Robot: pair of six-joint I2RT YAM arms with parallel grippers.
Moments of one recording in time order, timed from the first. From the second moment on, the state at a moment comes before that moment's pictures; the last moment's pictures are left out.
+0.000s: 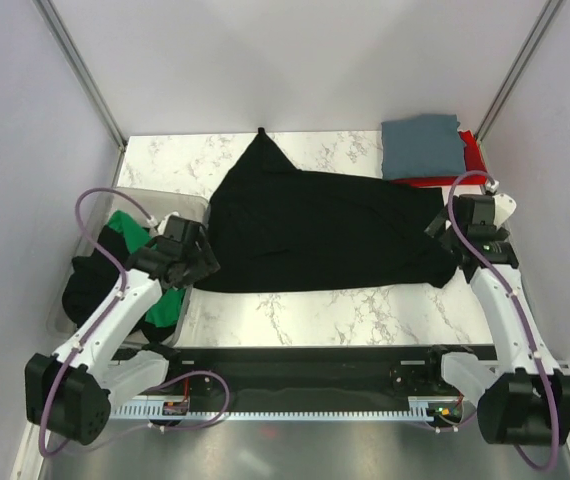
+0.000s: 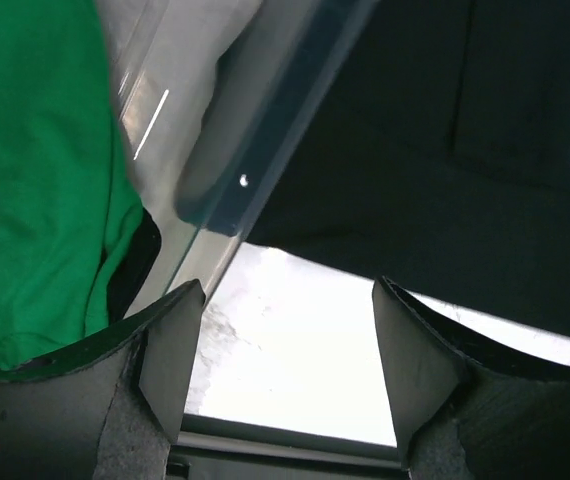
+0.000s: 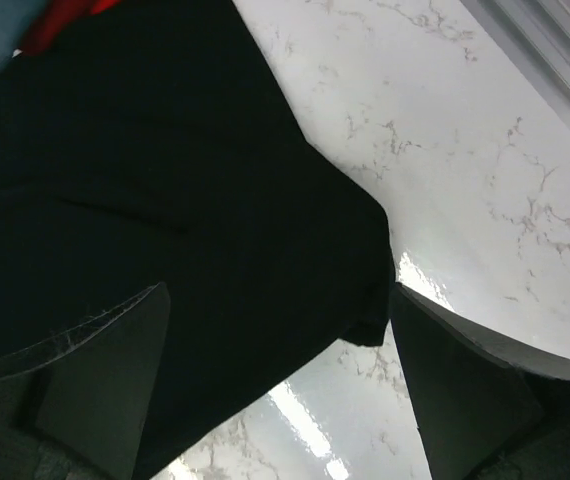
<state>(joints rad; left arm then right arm) -0.30 1.03 0.78 -0.76 -0.21 -0.74 -0.07 1.05 0.85 -0.56 0.32 0.56</state>
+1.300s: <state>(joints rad) -0.39 1.29 0.89 -0.76 -0.13 -0.75 -0.06 0.99 0.61 -0.54 0.04 0.62</state>
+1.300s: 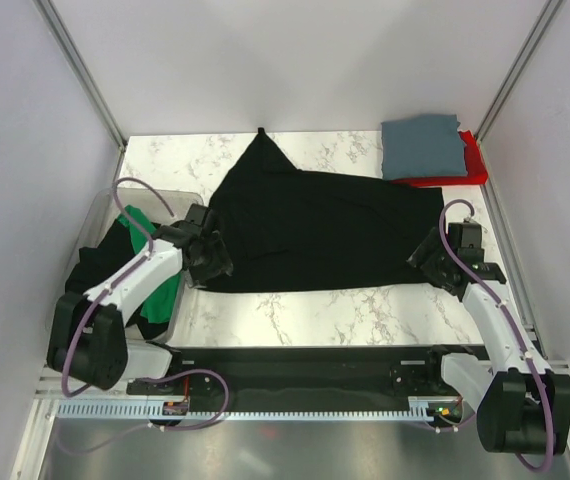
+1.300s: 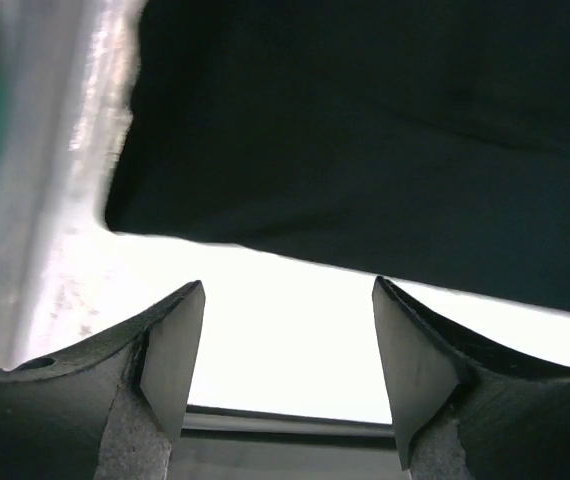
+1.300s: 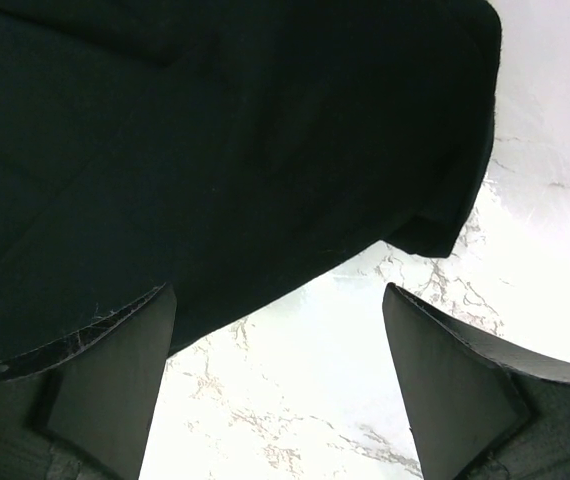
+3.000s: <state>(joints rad) -0.25 1.45 0.74 -0.51 -0.18 -0.76 -0.33 1.30 0.53 -0.16 -0.08 0.59</state>
